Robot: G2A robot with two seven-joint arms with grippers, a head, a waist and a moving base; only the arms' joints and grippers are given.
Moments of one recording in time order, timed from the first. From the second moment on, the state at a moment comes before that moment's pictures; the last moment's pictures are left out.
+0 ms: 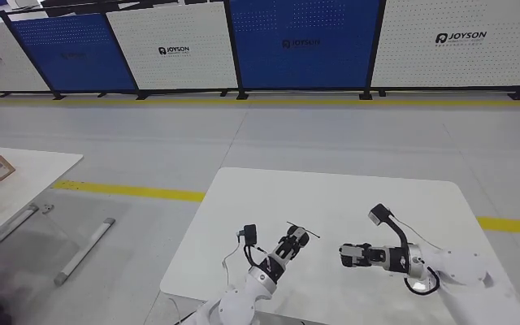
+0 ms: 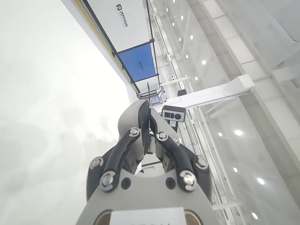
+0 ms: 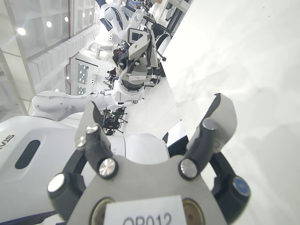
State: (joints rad) left arm 1.54 -1.19 -0.96 -1.79 -0.14 -0.09 0.16; right arm -1.04 -1.02 1.01 -1.34 0.40 -0.34 1.21
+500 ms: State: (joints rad) left arm 1.54 -1.19 -0.98 -1.79 -0.25 -0.05 0.02; right arm -0.99 -1.09 1.00 -1.24 0.41 -0.34 1.32
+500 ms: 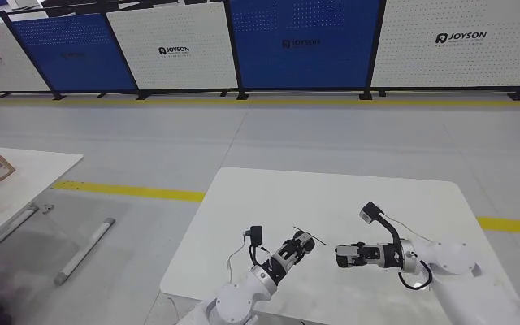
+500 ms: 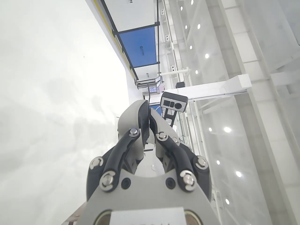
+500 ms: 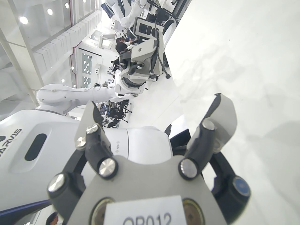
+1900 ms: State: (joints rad) left arm 1.58 -1.19 -1.01 -1.83 -0.27 -0.06 -0.07; right arm -0.92 -1.13 0.96 -1.16 0.42 -0.34 1.39
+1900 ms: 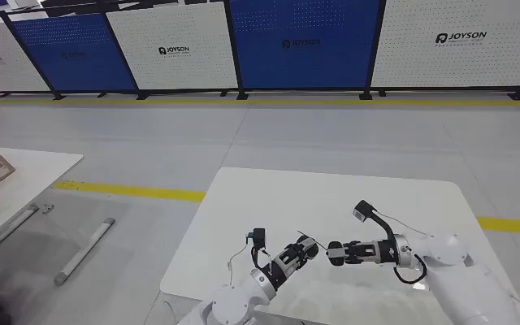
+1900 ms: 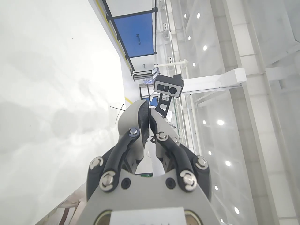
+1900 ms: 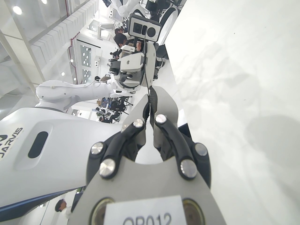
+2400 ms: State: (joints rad) left arm 1.56 -1.19 -1.00 -1.82 -0.24 -0.06 -0.07; right arm -0.92 -1.13 0.96 -1.16 0.42 -0.34 1.39
